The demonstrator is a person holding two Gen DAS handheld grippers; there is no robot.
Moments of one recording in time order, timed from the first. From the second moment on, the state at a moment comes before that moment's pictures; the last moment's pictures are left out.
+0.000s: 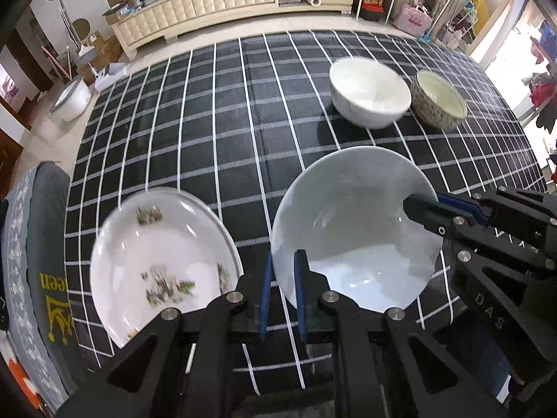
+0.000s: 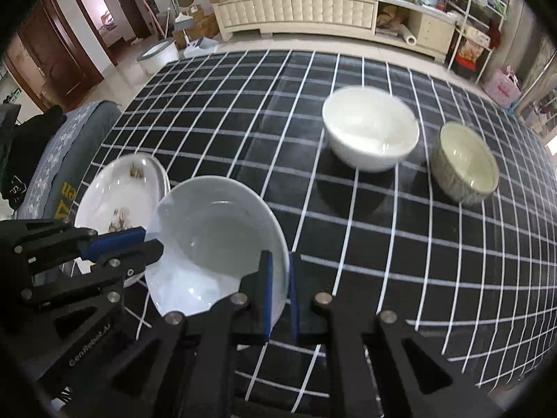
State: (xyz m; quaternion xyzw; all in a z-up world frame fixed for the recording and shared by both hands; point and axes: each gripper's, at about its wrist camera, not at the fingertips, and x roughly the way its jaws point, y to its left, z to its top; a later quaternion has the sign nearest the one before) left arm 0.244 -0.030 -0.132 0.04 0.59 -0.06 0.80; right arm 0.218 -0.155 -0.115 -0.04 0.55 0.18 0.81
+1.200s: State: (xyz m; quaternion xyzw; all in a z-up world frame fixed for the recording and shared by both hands) left arm 0.249 -0.021 -0.169 0.05 0.59 -0.07 0.80; right arm 0.219 -0.165 -0.143 -0.03 0.58 0.14 0.80
